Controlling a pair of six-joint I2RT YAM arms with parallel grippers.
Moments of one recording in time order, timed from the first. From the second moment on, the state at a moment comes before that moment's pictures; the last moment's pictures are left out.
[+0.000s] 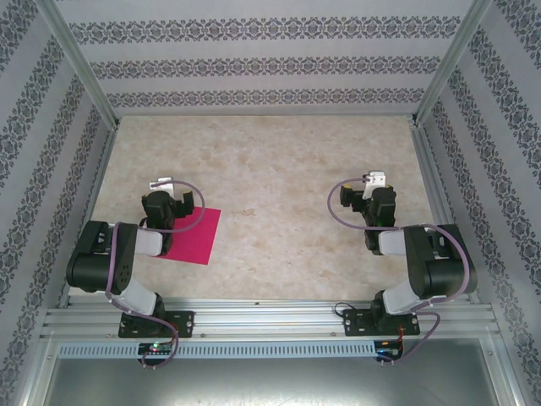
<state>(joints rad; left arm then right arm) -0.02 1.57 0.38 0.74 -0.20 -0.06 0.03 1.52 0.37 0.79 0.04 0.03</state>
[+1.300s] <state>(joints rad) -0.02 1.19 0.77 -0.36 0.28 -0.47 0.08 1.08 0.80 -0.27 -0.20 0.51</state>
